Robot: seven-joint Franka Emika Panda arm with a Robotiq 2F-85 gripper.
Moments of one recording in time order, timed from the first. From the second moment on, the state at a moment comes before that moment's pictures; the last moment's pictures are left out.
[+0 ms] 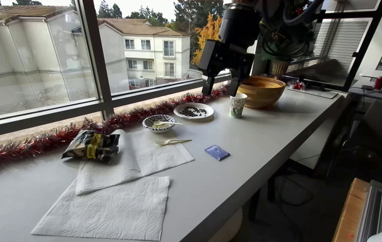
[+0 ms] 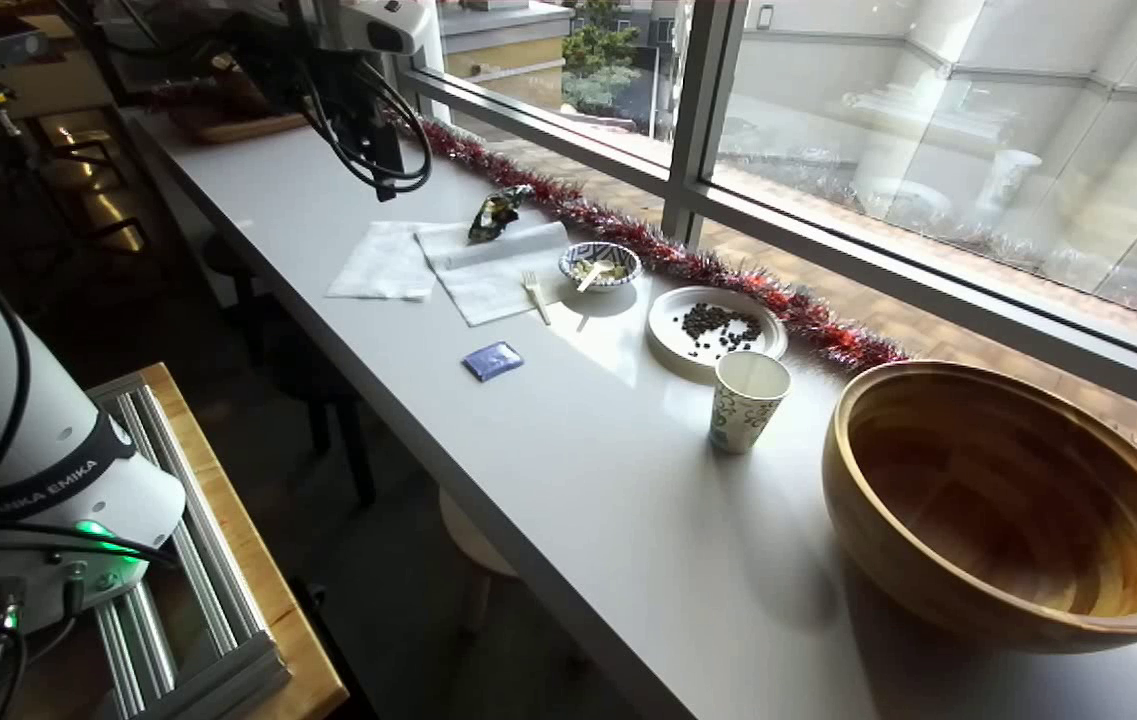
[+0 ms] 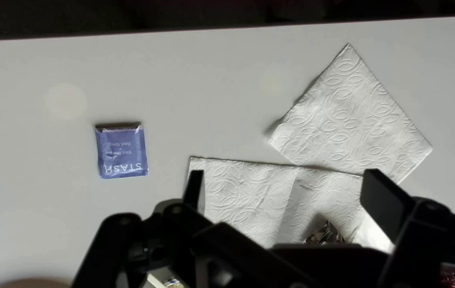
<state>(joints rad) 0.11 -0.45 0.00 -2.63 0.25 2.27 0.02</state>
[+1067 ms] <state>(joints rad) 0.06 0.07 0.00 -2.26 0.01 2.59 -0.20</state>
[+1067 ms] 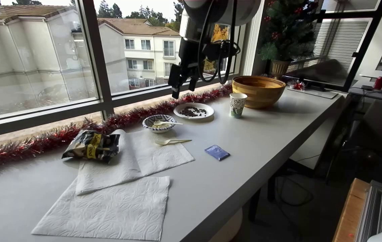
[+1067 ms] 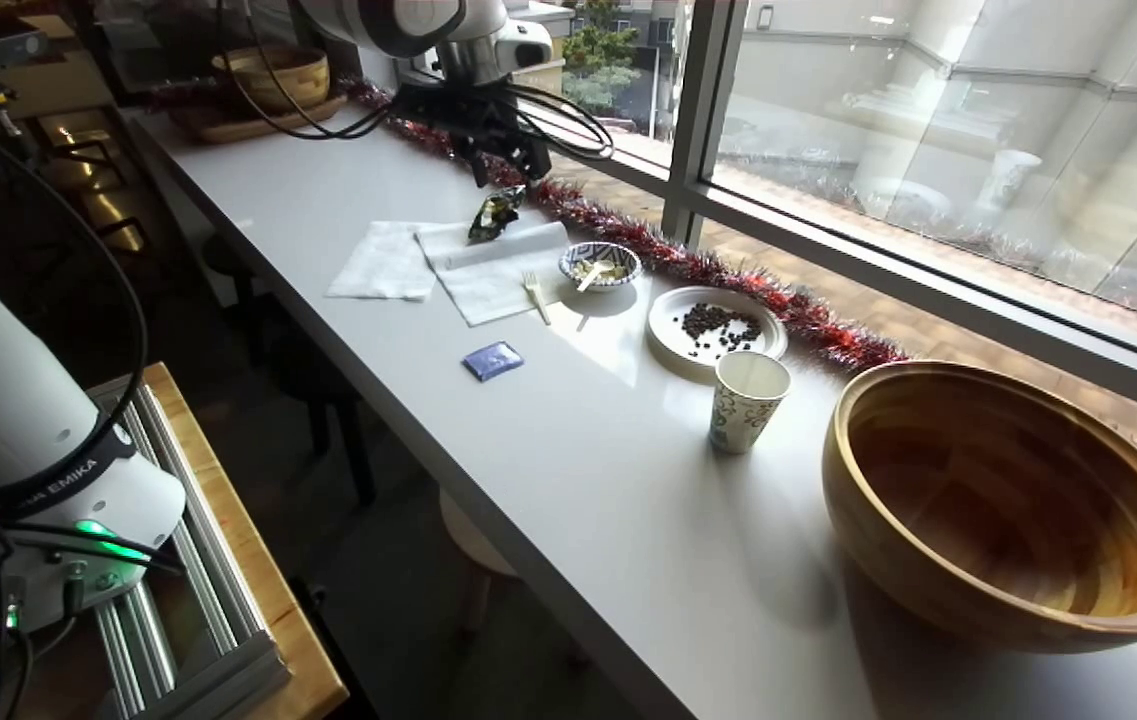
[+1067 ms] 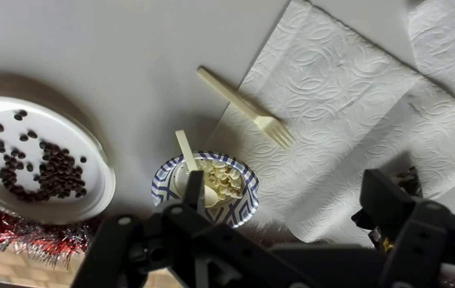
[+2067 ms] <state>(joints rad) -0.14 0.48 0.17 -1.97 0.15 2.86 -0.43</state>
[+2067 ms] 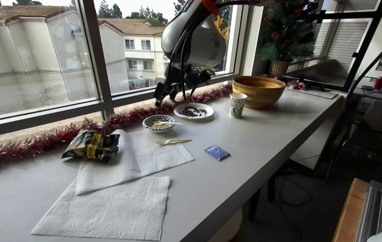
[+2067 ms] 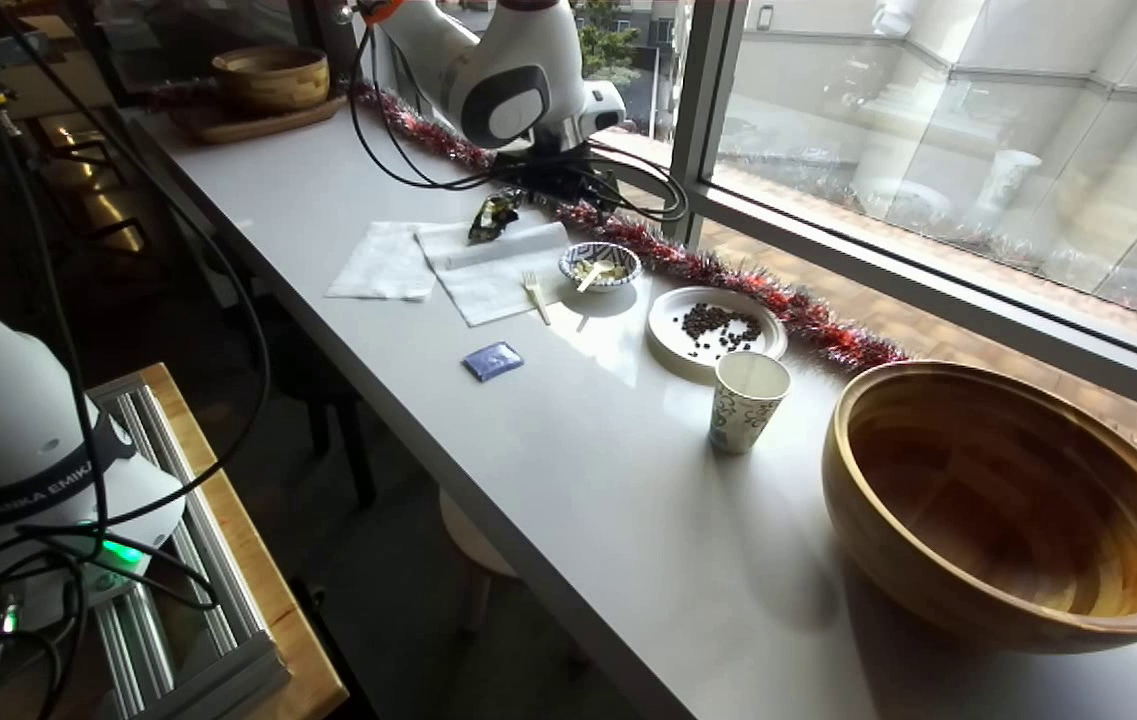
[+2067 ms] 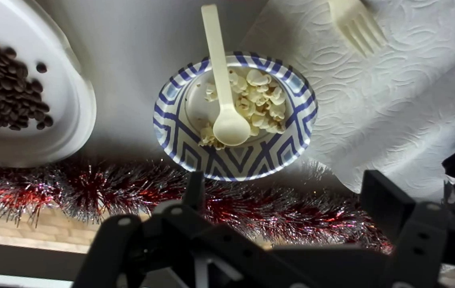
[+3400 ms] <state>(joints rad) -0.26 0.71 0.29 -1.88 0.10 3.01 -0.51</state>
